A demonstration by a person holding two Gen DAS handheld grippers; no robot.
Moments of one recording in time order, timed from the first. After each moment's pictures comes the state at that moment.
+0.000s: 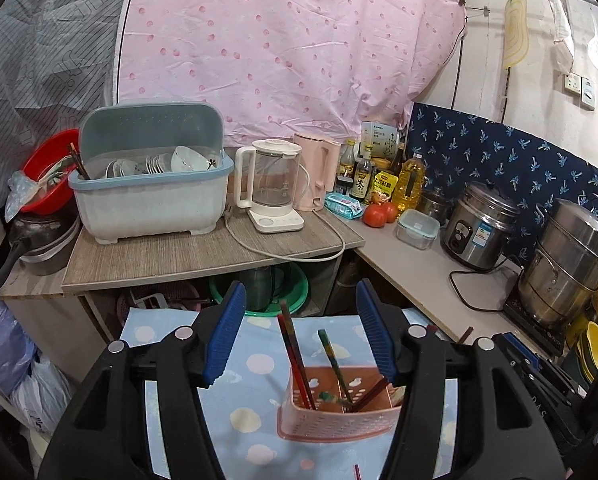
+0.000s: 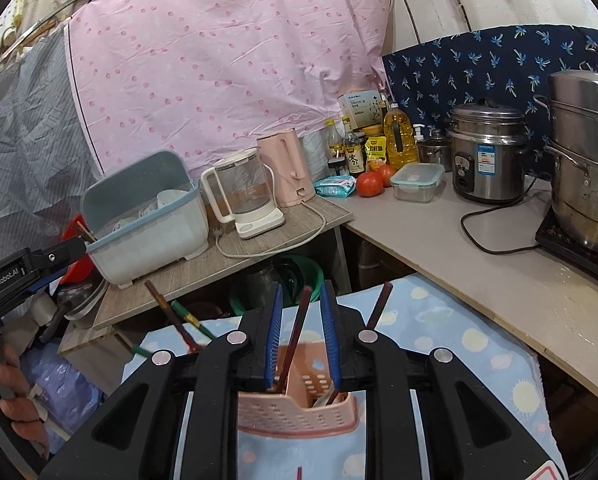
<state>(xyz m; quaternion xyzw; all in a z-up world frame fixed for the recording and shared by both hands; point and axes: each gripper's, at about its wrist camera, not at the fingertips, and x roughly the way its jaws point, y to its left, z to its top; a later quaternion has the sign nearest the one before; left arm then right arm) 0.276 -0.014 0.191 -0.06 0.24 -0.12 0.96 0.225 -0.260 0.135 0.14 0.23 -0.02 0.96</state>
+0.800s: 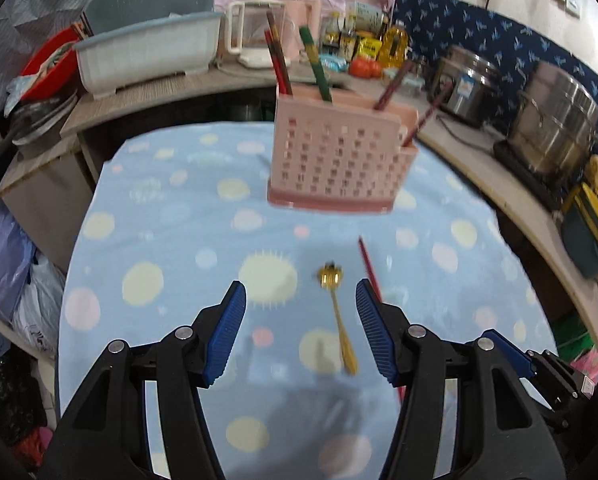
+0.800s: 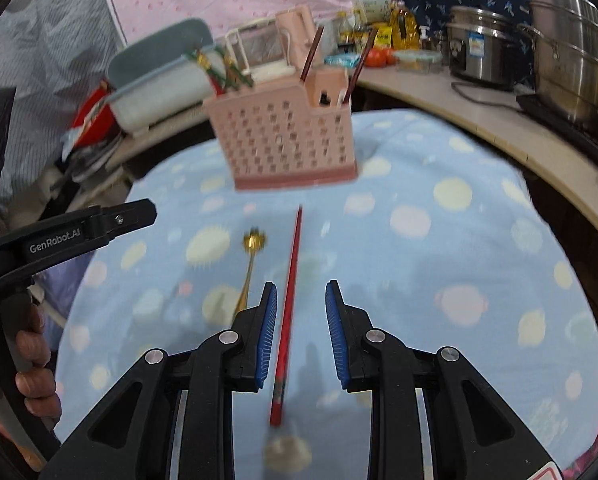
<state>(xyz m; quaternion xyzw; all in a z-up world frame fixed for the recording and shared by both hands) 0.121 -0.018 0.016 -0.01 0.41 -0.14 0.90 0.045 -0.198 -0.018 0.10 0.39 0.01 0.92</state>
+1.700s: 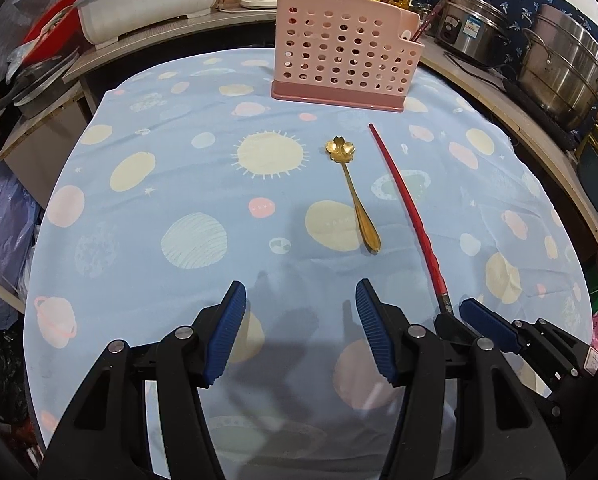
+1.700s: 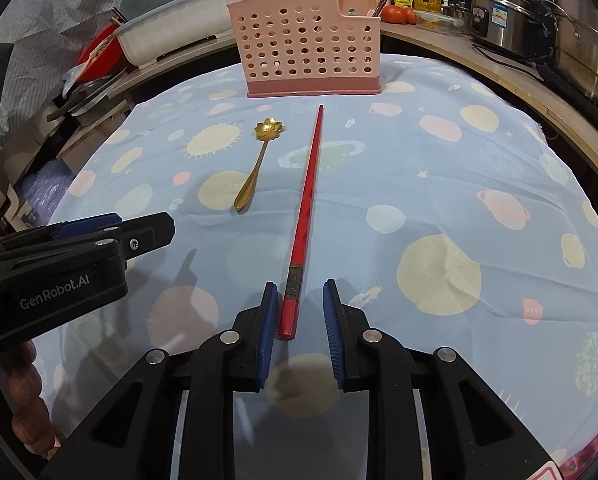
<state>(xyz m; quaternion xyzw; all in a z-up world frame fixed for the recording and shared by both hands) 0.073 -0.019 -0.052 0.02 0.47 -0.13 0.87 0.021 -0.167 -0.082 0.06 0.45 0.02 0.89</state>
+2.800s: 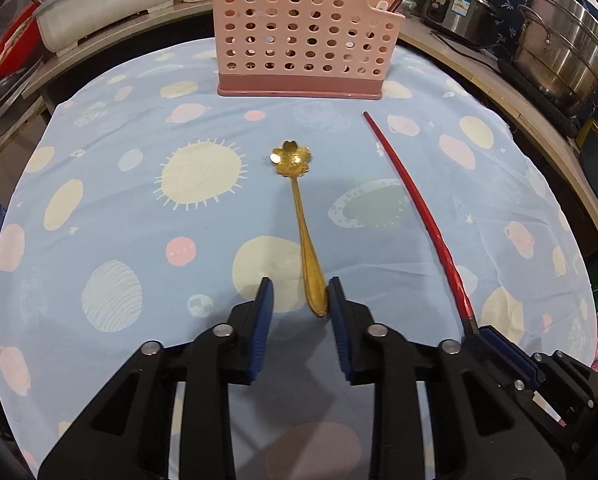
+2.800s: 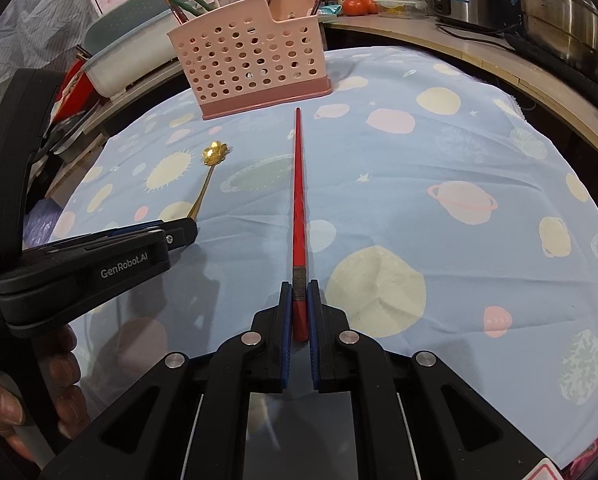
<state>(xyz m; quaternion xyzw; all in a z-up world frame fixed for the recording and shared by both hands) 0.116 -0.070 -0.073 0.03 0.49 -0.15 0.86 0.030 -0.212 -0.083 0.12 0.44 -0.01 0.89</state>
